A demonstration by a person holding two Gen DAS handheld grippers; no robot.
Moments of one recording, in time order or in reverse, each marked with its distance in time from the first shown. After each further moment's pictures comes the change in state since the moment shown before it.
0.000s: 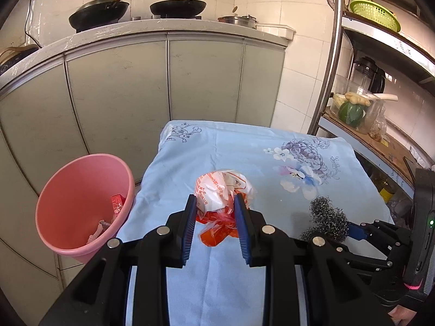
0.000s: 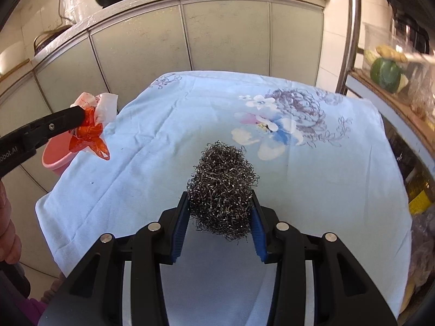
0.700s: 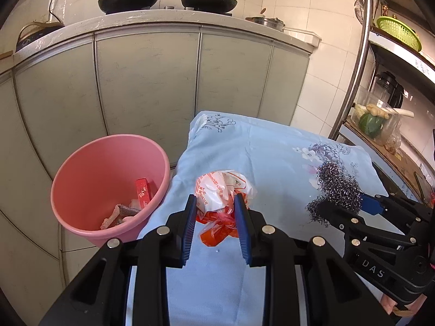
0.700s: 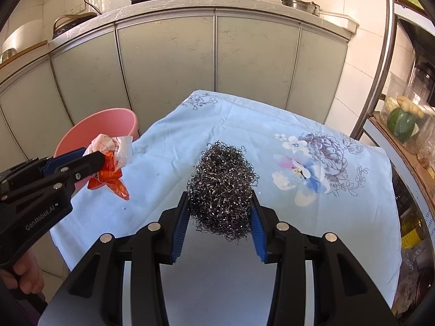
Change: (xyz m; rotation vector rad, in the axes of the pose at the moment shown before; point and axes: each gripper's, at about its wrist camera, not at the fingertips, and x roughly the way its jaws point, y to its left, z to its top) left arm -0.007 0.050 -0.019 -0.110 0.008 0.058; right arm -0.003 0.060 0.040 -0.112 -0.047 0.011
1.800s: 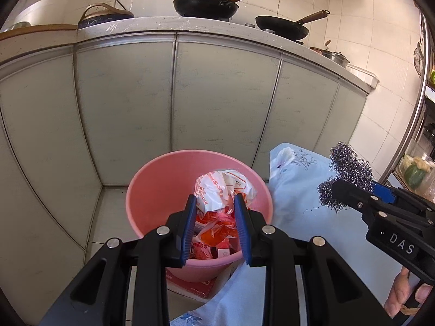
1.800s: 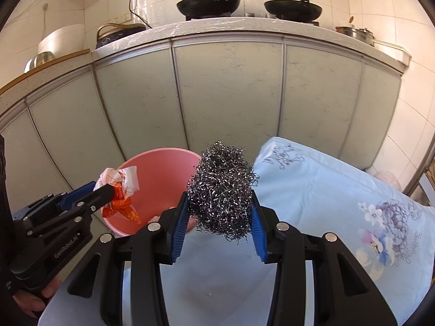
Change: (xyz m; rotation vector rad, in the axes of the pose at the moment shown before) left arm -0.018 0.118 0.010 -0.200 -0.092 0.214; right arm 0.031 0.102 0.074 -0.097 -0.103 0.232
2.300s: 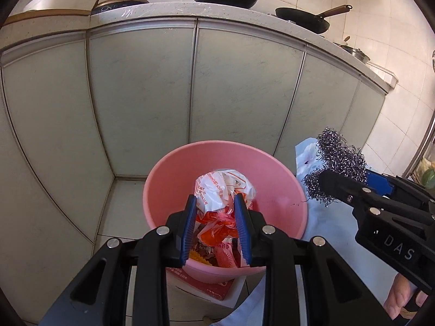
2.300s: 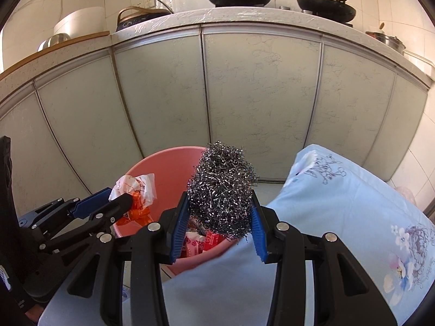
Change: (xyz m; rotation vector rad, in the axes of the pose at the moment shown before) left arm 0.033 0.027 -0.004 -0.033 0.042 0.076; right arm 0.051 0.037 0.013 -0.081 0.049 0.079
